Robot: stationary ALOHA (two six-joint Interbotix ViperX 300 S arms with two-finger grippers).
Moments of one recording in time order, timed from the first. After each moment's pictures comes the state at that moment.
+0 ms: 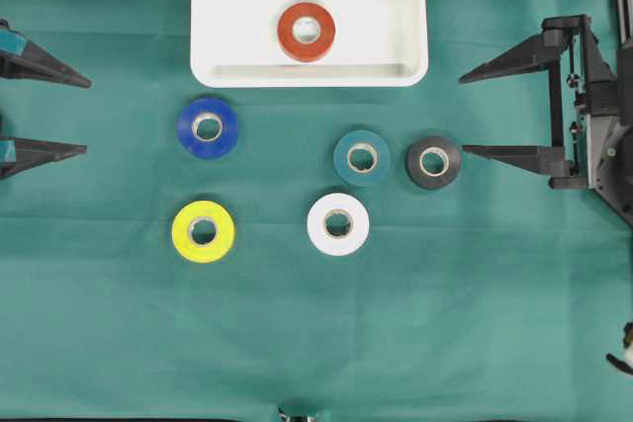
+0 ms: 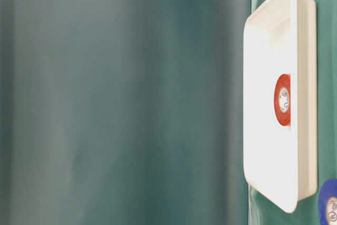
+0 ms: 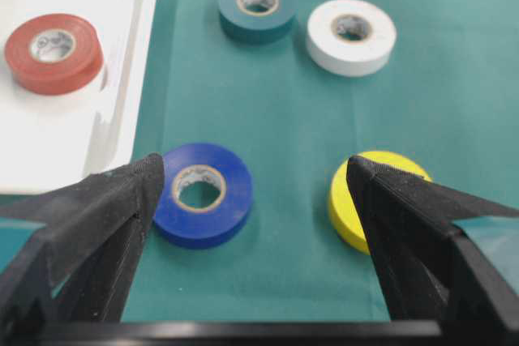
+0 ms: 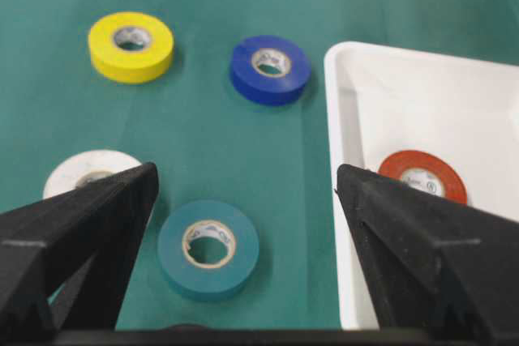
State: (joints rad) left arm 0.00 -1.06 1.22 0.00 0.20 -0.04; right arm -0.01 -0.81 1.11 0.00 0.01 0.01
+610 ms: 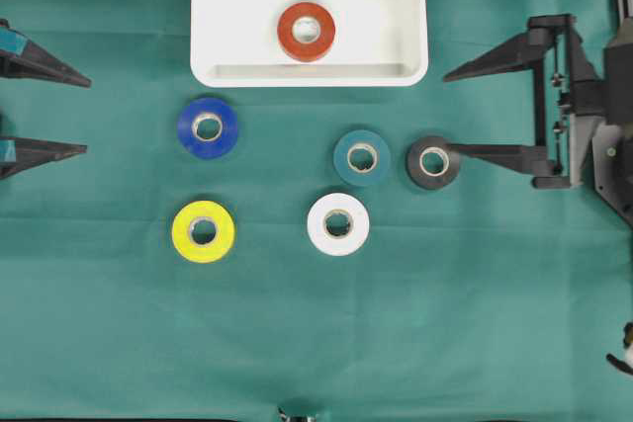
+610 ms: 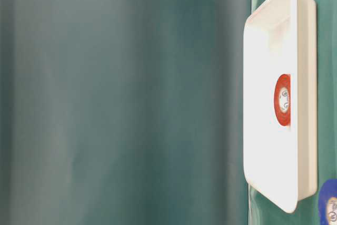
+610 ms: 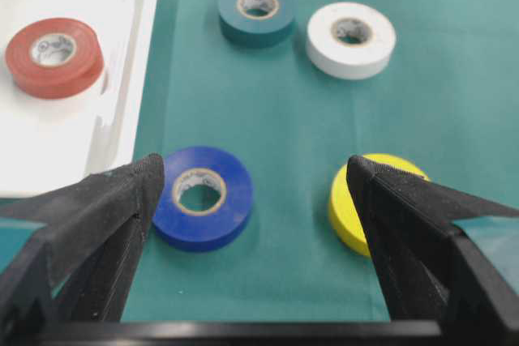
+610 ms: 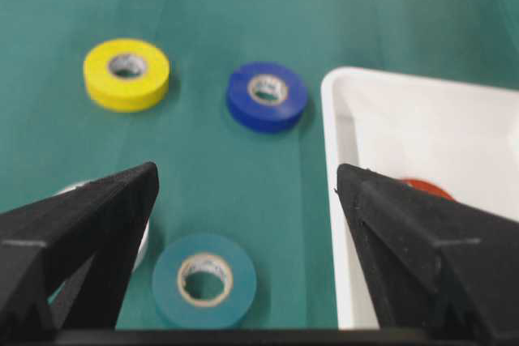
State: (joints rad) left arm 0.00 -1.06 1.22 0.00 0.20 -0.04; right arm -0.01 -0.70 1.07 0.00 -0.10 0.01
